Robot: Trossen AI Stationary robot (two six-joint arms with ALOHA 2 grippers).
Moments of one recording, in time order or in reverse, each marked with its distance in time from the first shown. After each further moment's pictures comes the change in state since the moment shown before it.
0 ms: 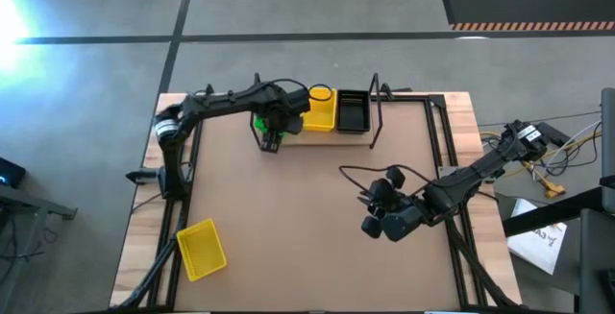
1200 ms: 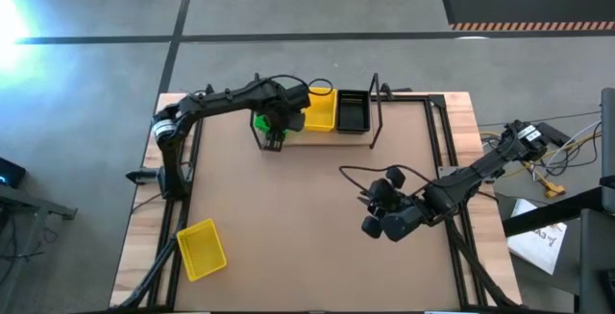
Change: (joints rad) left arm 0.006 -0.014 0.028 0.012 0.056 -0.025; right arm 0.000 0.000 0.000 -0.001 -0.001 -0.007
